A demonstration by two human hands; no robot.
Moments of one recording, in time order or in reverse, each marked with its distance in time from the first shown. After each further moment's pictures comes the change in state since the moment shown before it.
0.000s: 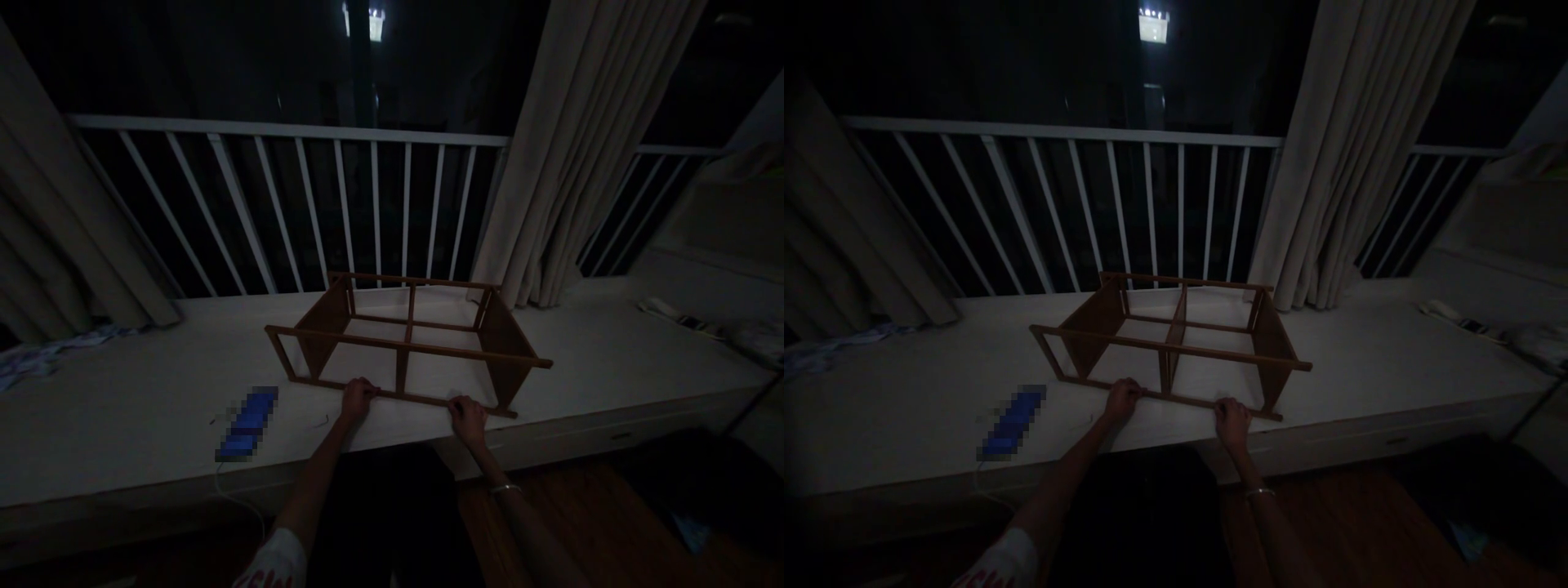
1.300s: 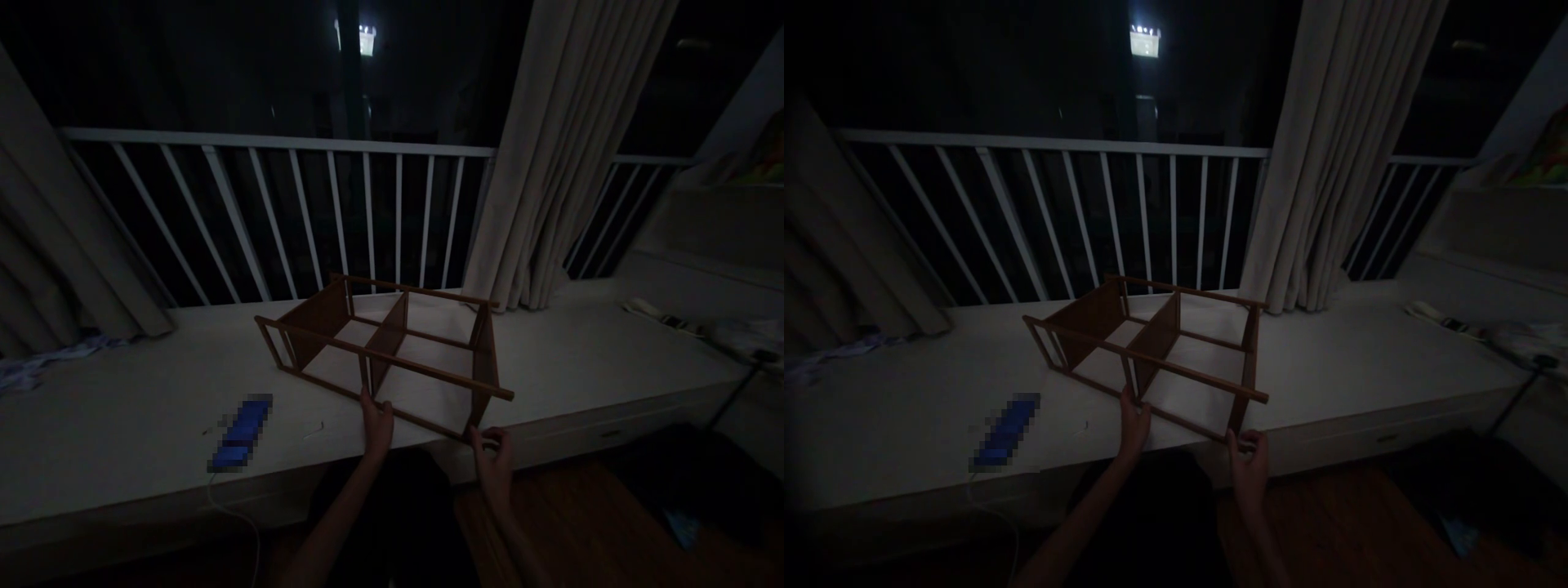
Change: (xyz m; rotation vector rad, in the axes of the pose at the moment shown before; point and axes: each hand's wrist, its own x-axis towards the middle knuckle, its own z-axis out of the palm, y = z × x) left_hand -0.054 0.116 0.006 -0.514 0.347 -0.274; right_hand -0.073 -0.032 -0.099 0.614 0.387 0.309
